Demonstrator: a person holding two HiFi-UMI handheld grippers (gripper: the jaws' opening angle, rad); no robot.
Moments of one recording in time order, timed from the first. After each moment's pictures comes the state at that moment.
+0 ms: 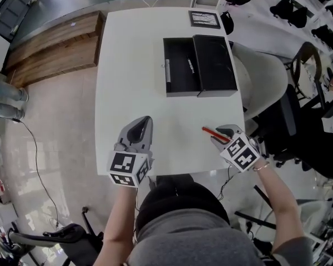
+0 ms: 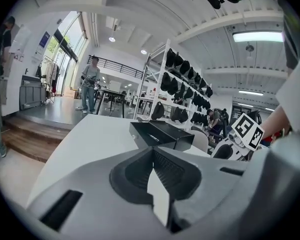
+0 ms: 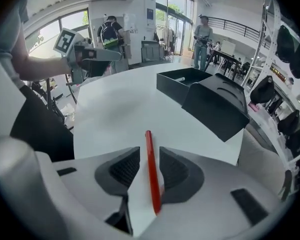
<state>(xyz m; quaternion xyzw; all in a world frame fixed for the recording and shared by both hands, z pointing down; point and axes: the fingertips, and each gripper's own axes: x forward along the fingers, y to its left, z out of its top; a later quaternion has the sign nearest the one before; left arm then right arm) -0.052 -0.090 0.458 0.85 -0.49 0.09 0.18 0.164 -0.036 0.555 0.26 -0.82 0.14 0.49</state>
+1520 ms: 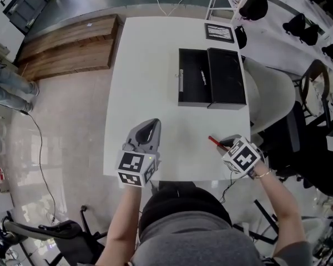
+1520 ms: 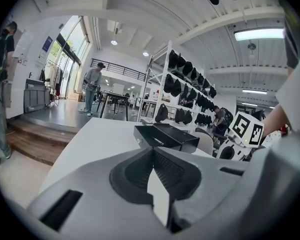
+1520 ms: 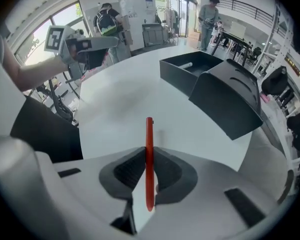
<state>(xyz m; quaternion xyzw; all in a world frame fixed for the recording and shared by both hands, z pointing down) -0.061 -0.101 0.451 0.84 -0.51 0.08 0.18 0.160 -0.037 0.561 0.21 -0.78 0.19 0.56</state>
